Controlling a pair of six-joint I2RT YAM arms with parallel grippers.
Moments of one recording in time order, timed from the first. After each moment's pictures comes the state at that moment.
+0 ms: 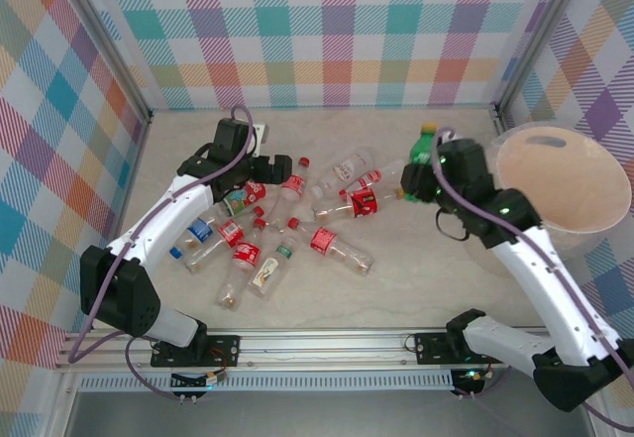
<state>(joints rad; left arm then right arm) -0.38 1.47 1.27 -0.56 0.05 -0.21 0.49 1.05 1.36 -0.95 0.20 0.49</state>
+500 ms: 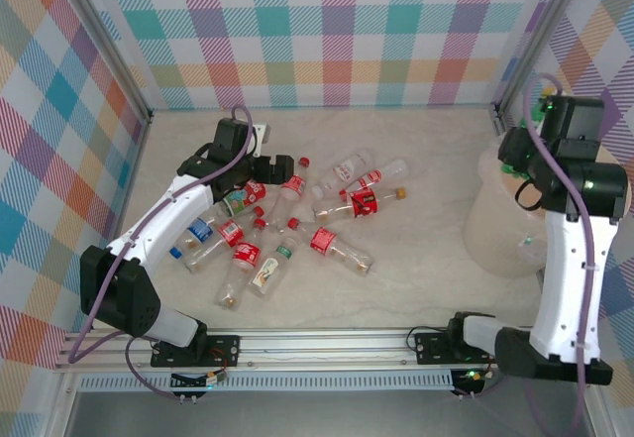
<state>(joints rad) -0.38 1.47 1.27 -0.56 0.08 -0.22 -0.12 1.20 1.83 -1.31 0.18 0.21</state>
